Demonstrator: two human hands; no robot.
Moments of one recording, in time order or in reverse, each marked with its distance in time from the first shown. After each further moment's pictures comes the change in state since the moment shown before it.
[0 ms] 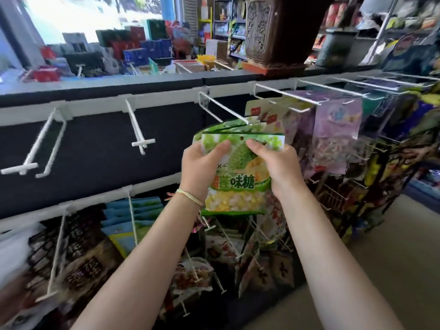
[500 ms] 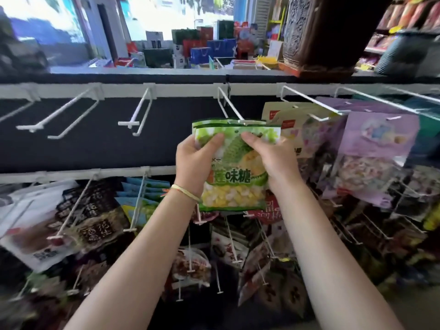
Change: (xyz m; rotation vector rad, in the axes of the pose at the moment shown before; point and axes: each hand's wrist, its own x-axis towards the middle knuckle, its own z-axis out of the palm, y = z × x) left_hand -0.007 -0.011 0.030 0.037 0.339 0.094; right_hand 0.043 -0.003 -0.020 0.045 -0.339 -0.011
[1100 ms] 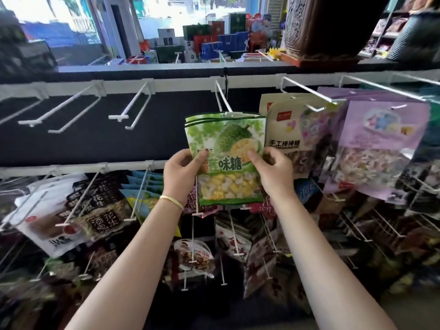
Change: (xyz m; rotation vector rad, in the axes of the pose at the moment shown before) left_hand -0.008 -0.048 -0.028 0.265 0.078 0.001; right_hand 0.002 0.061 -0.036 -0.257 0.025 -0.096
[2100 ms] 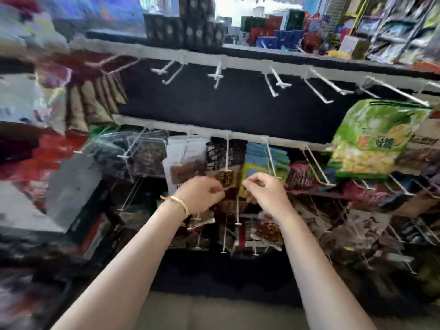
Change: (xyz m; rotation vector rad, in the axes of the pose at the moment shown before) left_hand -0.098 -0.003 -0.398 0.963 -0.476 -0.052; right_hand -0.248 -0.067 0.309 -0.321 -0.445 0.104
